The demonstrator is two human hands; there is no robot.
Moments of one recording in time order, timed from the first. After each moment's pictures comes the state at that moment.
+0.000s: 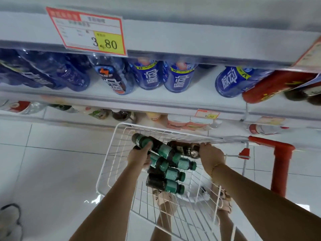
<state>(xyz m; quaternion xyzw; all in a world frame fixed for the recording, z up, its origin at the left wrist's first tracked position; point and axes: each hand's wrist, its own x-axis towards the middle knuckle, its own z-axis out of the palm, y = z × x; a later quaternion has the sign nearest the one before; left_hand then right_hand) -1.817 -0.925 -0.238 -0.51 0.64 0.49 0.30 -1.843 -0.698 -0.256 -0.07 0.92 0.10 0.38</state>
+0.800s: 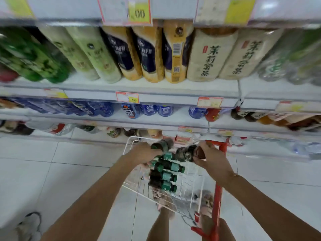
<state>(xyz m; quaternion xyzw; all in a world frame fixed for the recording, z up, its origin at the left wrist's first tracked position) -1.817 -0.894 0.015 -0.19 0.83 0.30 0.43 -1.800 -0.652 0.014 -0.09 0.95 -0.22 0.23</state>
